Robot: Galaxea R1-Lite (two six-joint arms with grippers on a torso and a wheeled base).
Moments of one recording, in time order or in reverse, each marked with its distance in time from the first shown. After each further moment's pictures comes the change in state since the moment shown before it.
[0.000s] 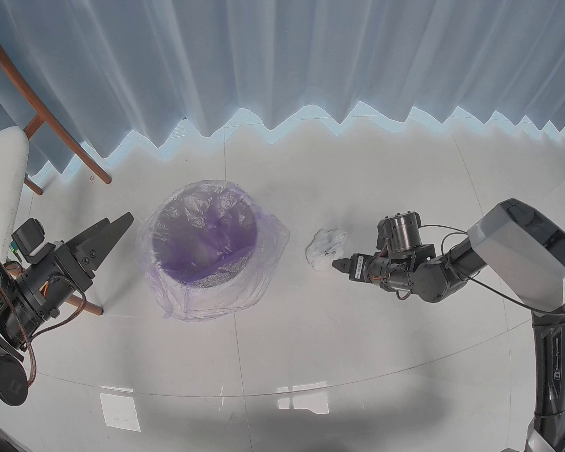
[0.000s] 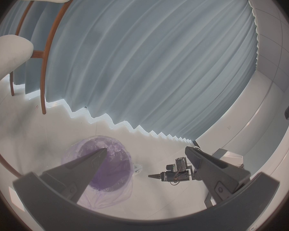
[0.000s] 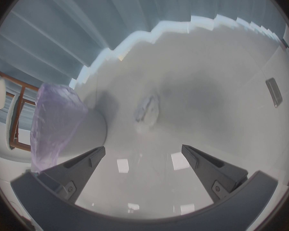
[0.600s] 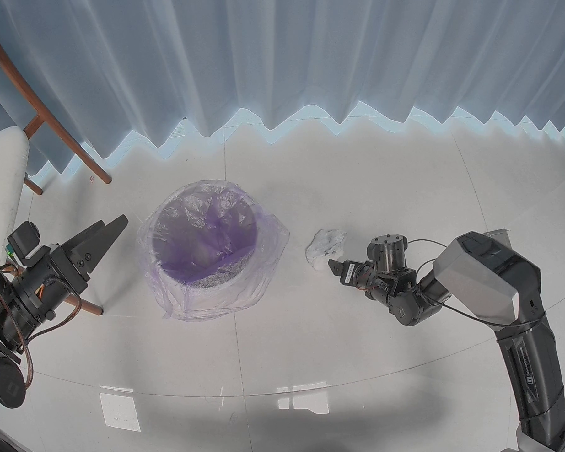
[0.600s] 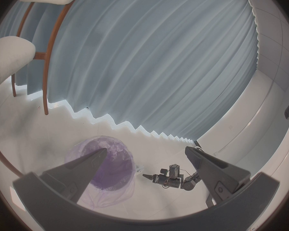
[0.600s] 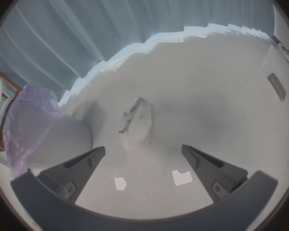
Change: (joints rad) left arm 0.020 -0.018 0.020 0.001 -0.005 0.003; right arm -0.007 0.244 -0.113 -0.324 -0.095 0.007
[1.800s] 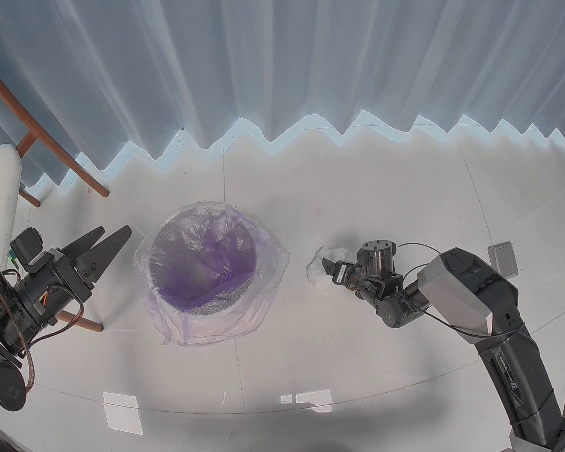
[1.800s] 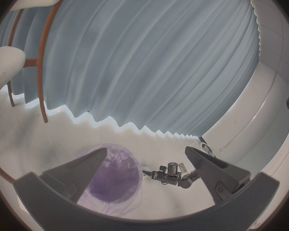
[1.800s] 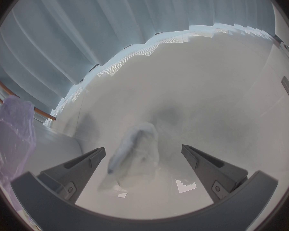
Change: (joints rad) left arm 0.001 0.000 0.019 0.019 0.010 0.071; right arm 0.001 0.164 -0.230 0.011 -0.013 0.000
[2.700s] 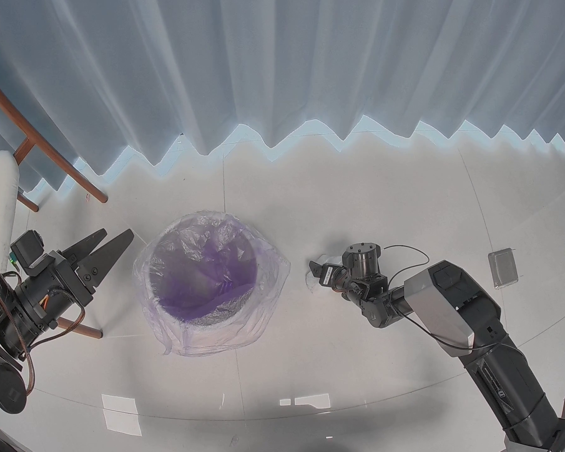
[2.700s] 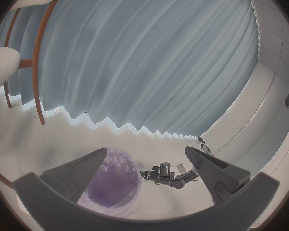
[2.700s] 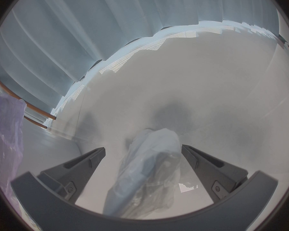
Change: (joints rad) left arm -0.015 -0.005 0.011 -0.004 -0.005 0.005; right arm 0.030 0.118 -0.240 0.125 0.003 0.010
